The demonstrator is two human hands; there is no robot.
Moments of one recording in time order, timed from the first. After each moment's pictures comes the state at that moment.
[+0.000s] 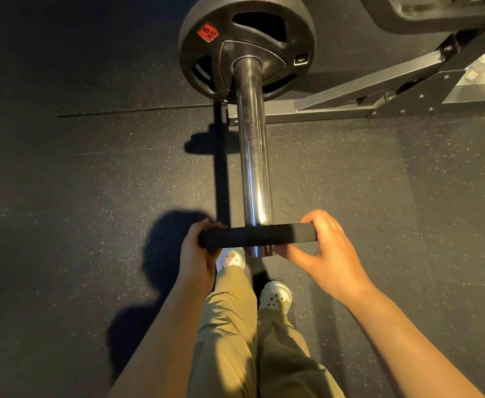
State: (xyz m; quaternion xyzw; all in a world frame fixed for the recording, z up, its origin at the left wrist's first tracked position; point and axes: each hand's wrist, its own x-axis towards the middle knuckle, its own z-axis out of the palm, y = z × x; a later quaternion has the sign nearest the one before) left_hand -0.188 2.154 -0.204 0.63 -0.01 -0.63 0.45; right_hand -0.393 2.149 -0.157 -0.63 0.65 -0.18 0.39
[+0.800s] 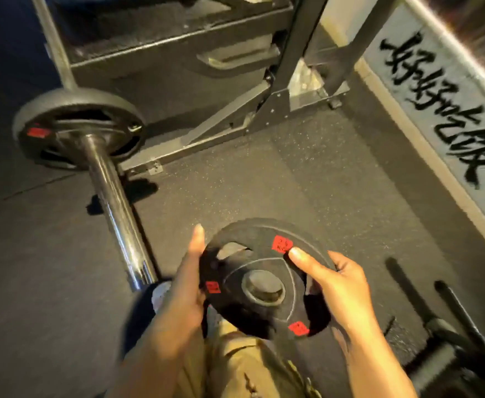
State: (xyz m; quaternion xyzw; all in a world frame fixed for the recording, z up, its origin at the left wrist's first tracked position) left_hand -0.366 2.165 -0.061 0.55 -0.15 -0.80 0.19; right_hand -0.529 2.247 0.009 -0.08 0.75 -0.46 0.47
